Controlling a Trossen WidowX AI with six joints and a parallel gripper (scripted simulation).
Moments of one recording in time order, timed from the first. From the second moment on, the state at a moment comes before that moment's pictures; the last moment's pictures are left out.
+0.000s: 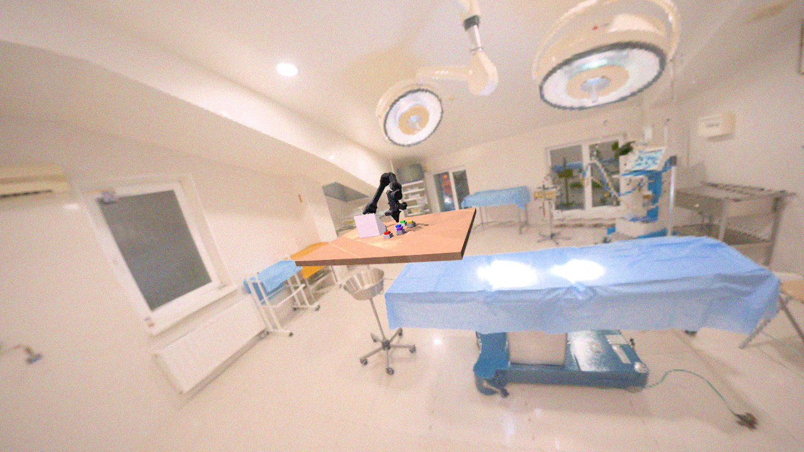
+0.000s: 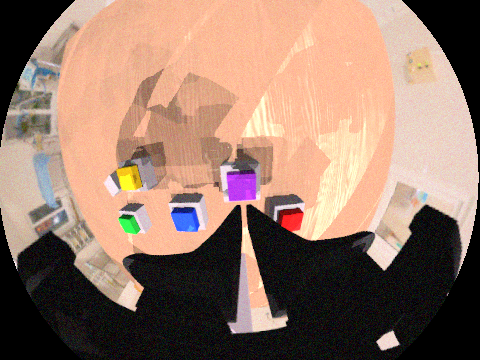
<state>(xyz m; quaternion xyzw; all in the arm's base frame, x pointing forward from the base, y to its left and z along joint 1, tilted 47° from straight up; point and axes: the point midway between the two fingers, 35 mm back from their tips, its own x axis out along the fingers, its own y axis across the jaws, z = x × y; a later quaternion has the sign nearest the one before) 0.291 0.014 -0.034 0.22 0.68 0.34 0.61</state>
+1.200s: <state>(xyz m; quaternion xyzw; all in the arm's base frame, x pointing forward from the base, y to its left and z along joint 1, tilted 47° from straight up) 0.241 -0.035 -0.098 0.21 0.67 0.34 0.62</state>
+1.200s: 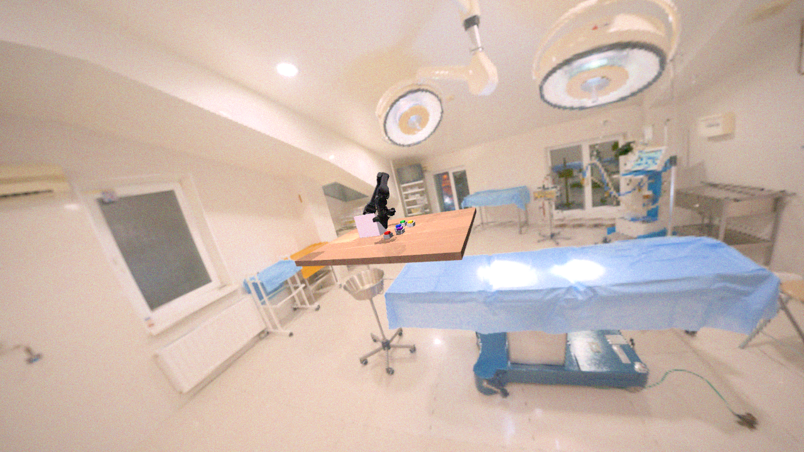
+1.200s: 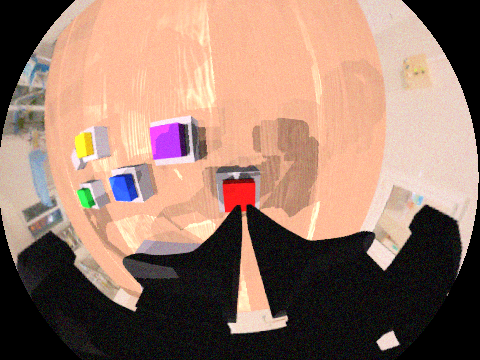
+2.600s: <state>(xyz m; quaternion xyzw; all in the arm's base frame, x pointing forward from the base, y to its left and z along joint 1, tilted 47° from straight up) 0.238 -0.030 -0.102 0.22 0.67 0.34 0.62</state>
